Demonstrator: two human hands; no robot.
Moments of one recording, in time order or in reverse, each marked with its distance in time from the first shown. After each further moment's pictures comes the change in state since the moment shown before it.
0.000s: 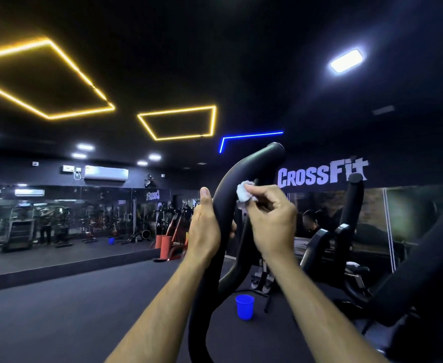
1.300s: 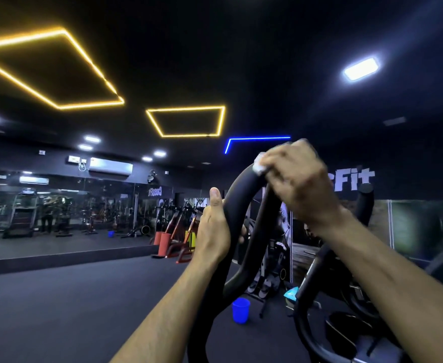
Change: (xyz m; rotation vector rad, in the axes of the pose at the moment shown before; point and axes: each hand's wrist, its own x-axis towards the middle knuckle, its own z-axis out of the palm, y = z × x) left_hand -0.002 0.003 0.000 -0.075 -0.002 0.045; right_hand 0.086 -0.024 -0.028 -0.639 -0.320 -0.939
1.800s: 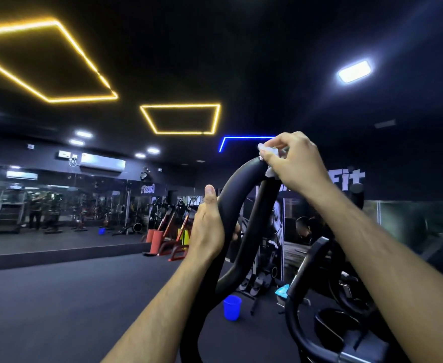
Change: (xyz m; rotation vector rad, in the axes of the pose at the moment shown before) left_hand -0.006 0.005 0.001 -0.003 -0.007 -0.018; right_hand 0.032 0.015 0.003 0.180 -0.242 0.764
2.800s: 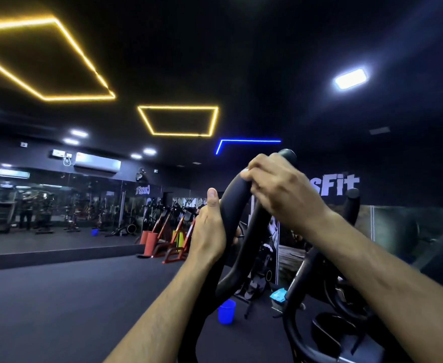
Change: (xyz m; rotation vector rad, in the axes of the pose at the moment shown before) left_hand -0.002 0.003 -0.002 0.047 0.004 0.025; right_hand -0.040 -0.003 0.010 -0.371 -0.039 -0.758
